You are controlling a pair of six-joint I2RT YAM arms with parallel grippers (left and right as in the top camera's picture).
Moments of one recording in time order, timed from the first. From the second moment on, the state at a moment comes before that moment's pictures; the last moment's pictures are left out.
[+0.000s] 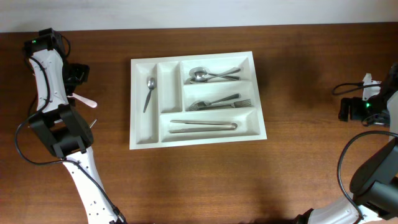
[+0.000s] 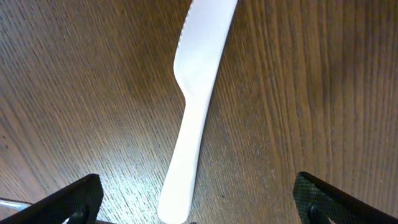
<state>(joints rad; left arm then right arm) 0.32 2.68 2.62 -1.49 -0.05 -0.96 -0.57 1.85 1.49 -1.02 0.00 -0.37</state>
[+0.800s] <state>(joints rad) 0.33 2.73 2.62 -1.50 -0.06 -0.97 -0.57 1.85 1.49 -1.02 0.00 -0.37</state>
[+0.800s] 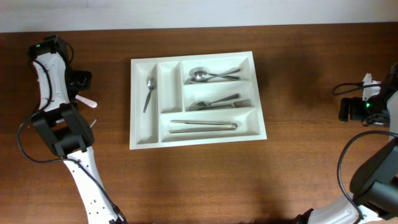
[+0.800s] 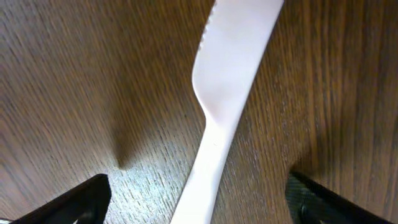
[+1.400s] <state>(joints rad) 0.33 2.74 2.63 -1.51 -0.06 -0.97 -0.57 1.85 1.49 -1.02 0.00 -0.37</state>
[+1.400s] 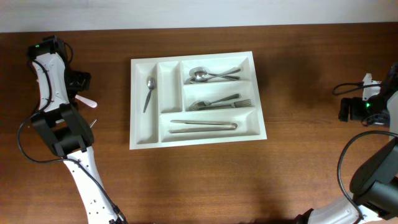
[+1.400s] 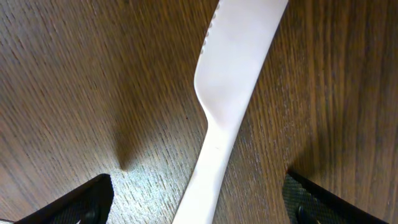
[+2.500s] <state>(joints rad) 0.34 2.75 2.63 -1.41 -0.02 -0.80 -0.57 1.85 1.49 -1.02 0.00 -0.37</state>
